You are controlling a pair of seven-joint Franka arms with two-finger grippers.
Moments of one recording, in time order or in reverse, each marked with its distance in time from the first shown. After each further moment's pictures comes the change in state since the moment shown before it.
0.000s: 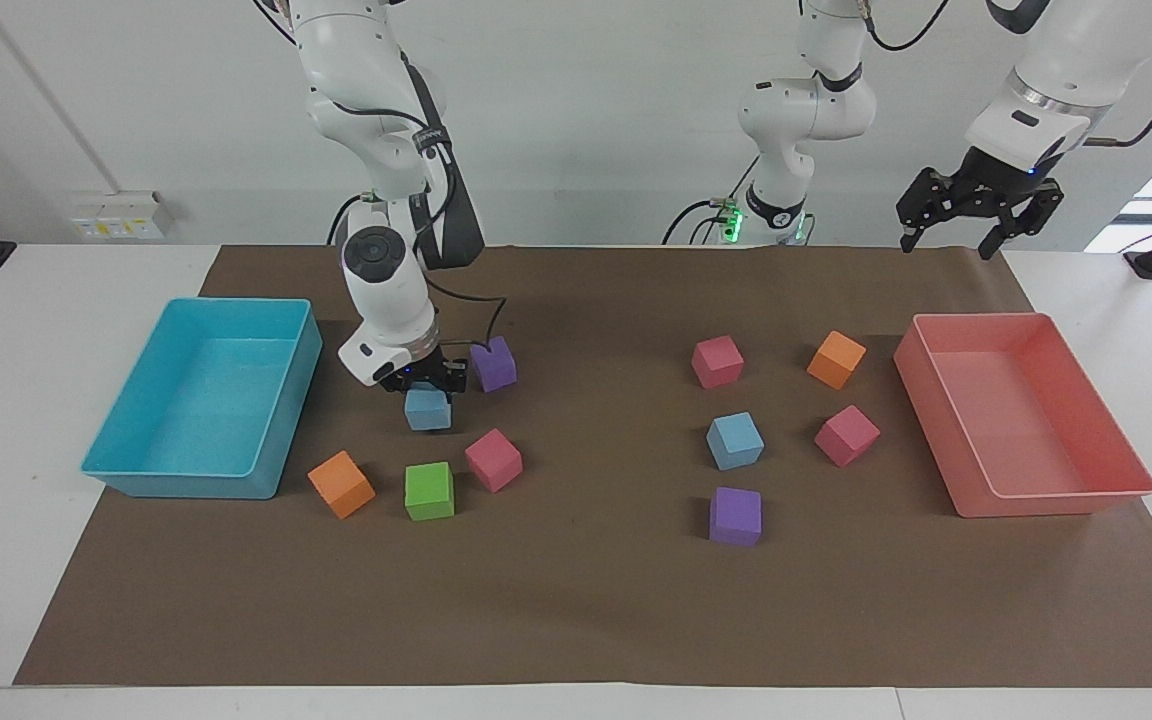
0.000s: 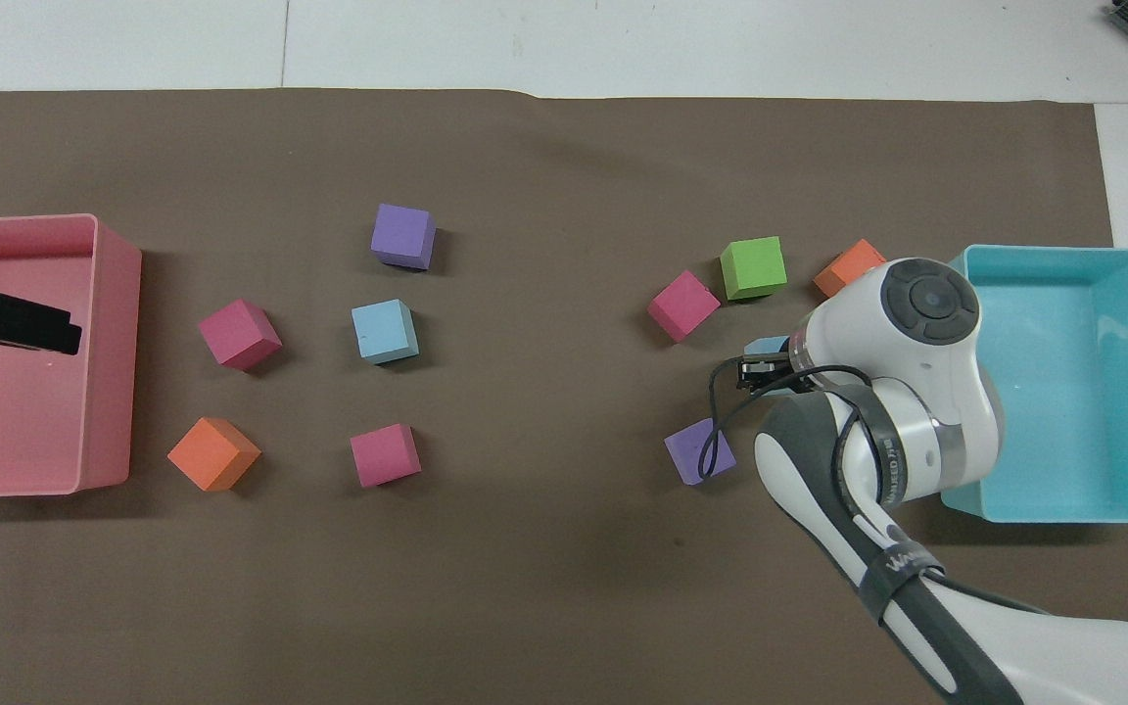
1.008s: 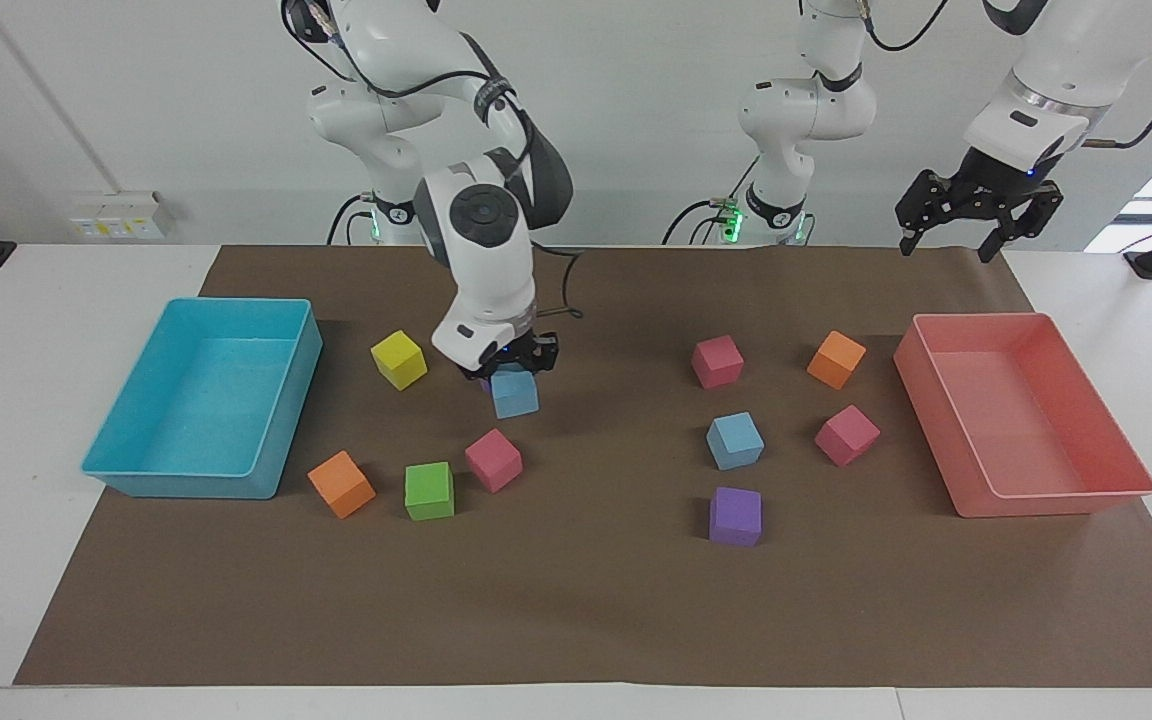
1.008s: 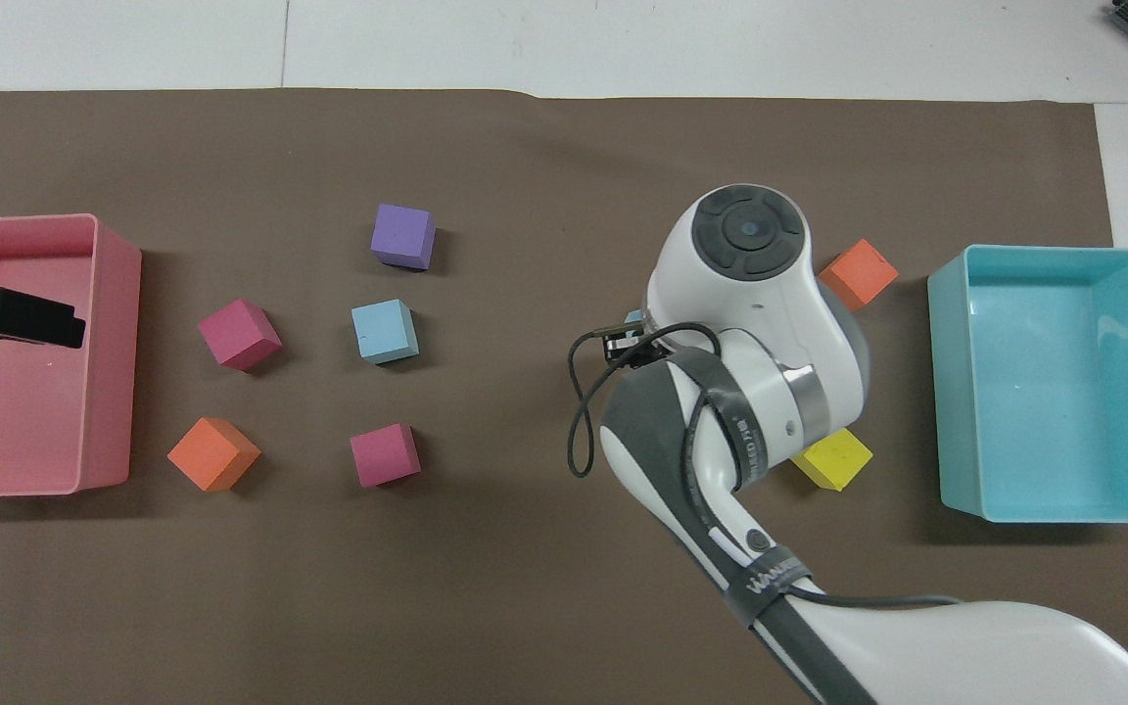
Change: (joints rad) left arm -0.001 0.000 -0.004 -0.007 0.000 0.022 -0.001; right arm 0.184 0.205 0.071 0.401 -0.002 -0.205 0.156
